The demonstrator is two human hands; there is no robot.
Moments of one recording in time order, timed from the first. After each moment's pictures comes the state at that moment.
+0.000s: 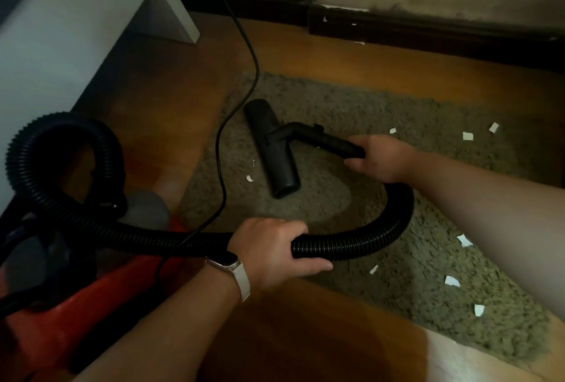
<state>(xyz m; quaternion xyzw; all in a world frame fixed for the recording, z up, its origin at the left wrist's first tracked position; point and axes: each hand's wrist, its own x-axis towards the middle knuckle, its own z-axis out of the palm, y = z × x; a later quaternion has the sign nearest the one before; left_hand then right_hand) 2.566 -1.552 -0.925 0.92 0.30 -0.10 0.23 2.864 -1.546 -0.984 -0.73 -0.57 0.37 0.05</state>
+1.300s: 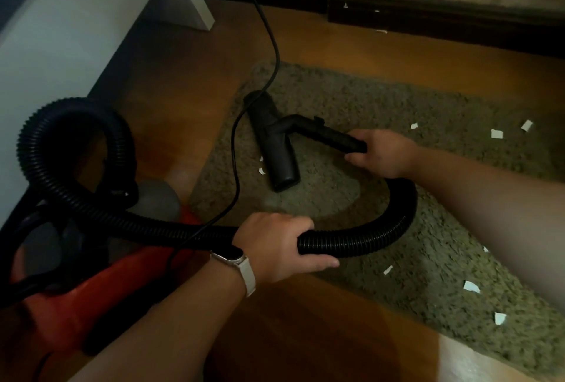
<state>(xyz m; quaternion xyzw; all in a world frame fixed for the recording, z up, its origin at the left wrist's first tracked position) 2.558 -1.546 -0.924 0.91 0.31 -0.11 0.24 2.849 -1.527 -0.998 -0.70 -0.59 0.39 0.09</state>
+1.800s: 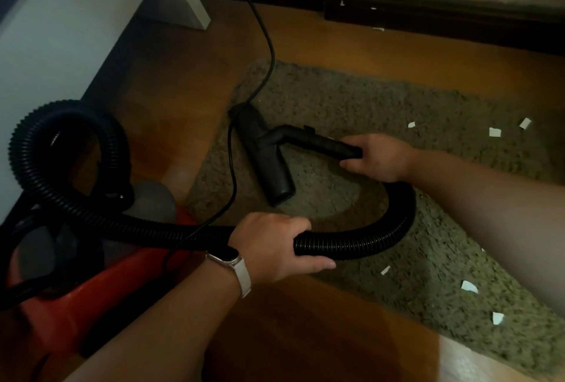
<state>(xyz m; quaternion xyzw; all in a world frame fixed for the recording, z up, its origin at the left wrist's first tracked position) 2.560 -1.544 -0.925 0.92 0.30 -0.10 0.23 2.847 -1.531 -1.001 -0.67 -0.61 0.41 0.09</state>
